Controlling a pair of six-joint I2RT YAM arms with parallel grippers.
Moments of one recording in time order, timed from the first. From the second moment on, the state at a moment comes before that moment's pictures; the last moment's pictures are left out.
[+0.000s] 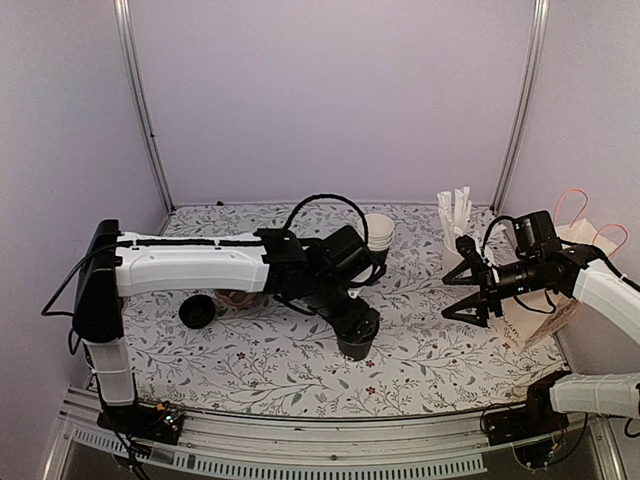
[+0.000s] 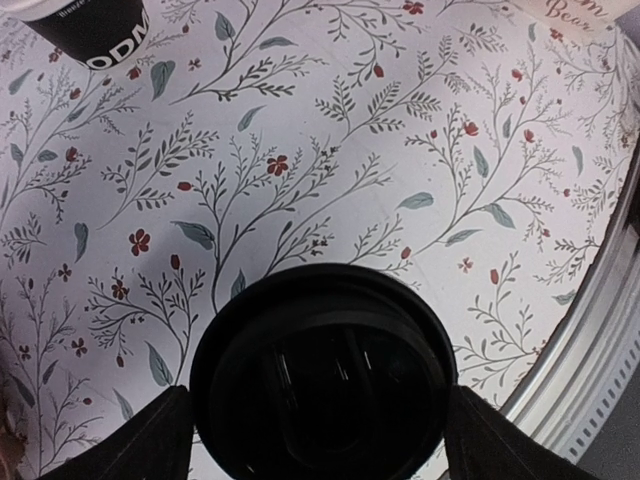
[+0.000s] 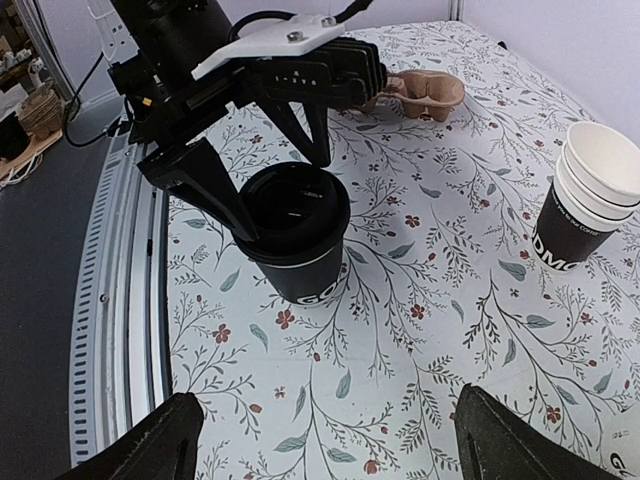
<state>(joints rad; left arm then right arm) -1.16 1.93 1.60 -0.70 -0.10 -0.30 0.28 1.02 0.77 -0.64 -0.89 -0.66</state>
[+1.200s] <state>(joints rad) -0.69 2.18 2.10 -0.77 -0.21 -0.10 0.26 1.03 0.77 -0.64 -0.87 -0.66</state>
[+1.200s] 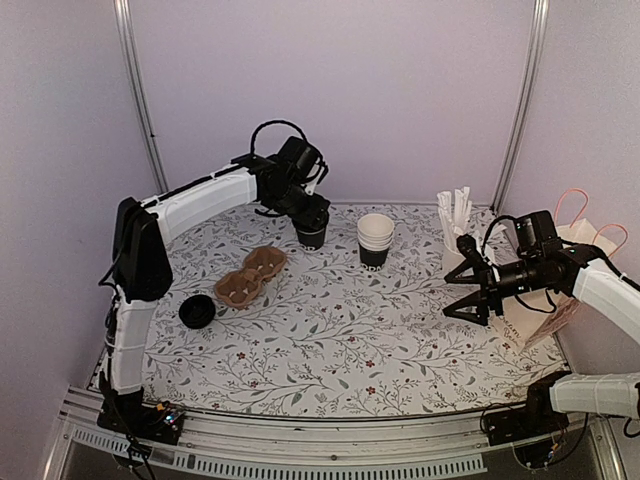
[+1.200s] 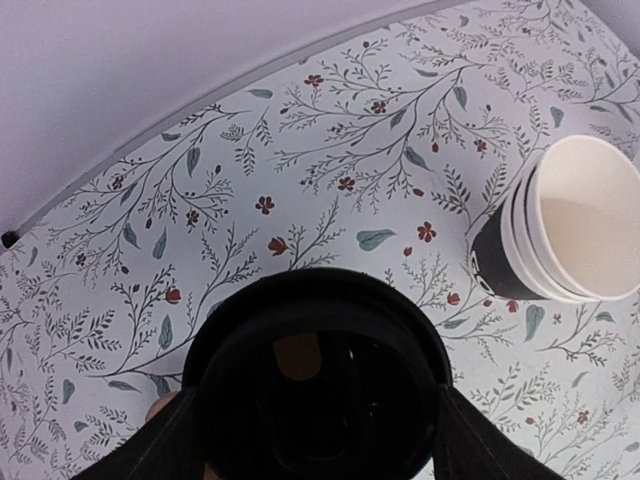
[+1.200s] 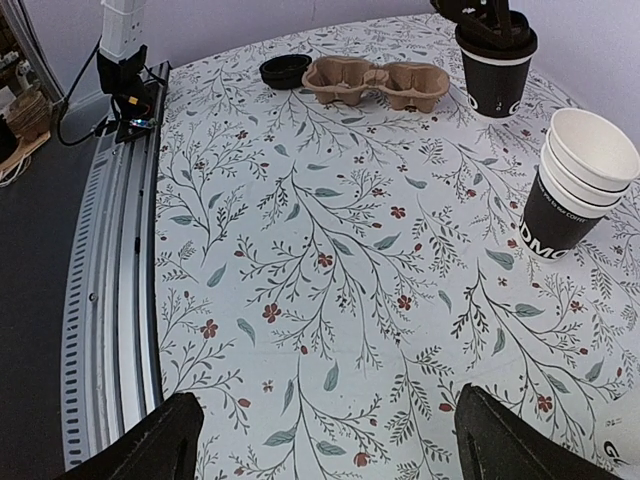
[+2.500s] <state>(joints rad) -0.69 1.84 1.76 -0.77 -0.19 -0.10 0.12 1.05 1.45 -1.16 -0.56 -0.71</state>
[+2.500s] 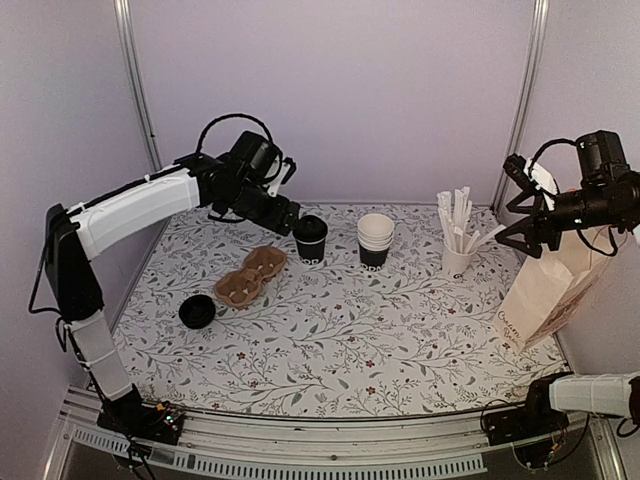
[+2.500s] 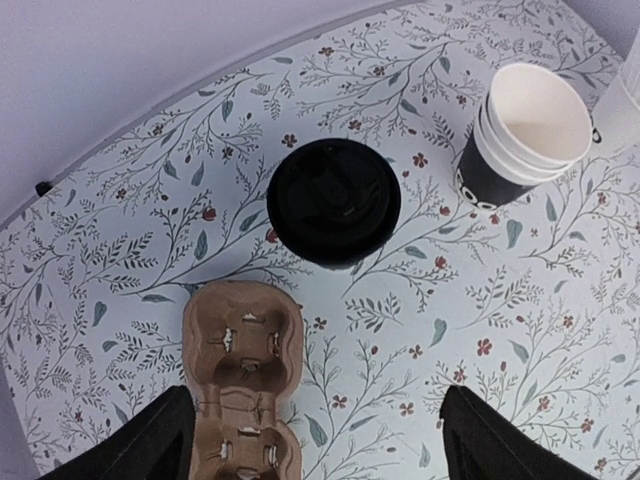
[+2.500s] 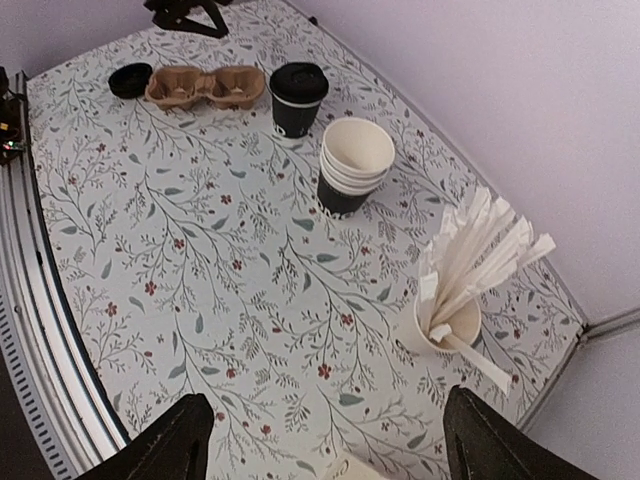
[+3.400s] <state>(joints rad) -0.75 1.69 1.40 -0.57 -0.19 -0.08 0.10 1.08 1.39 -1.35 0.17 -0.61</state>
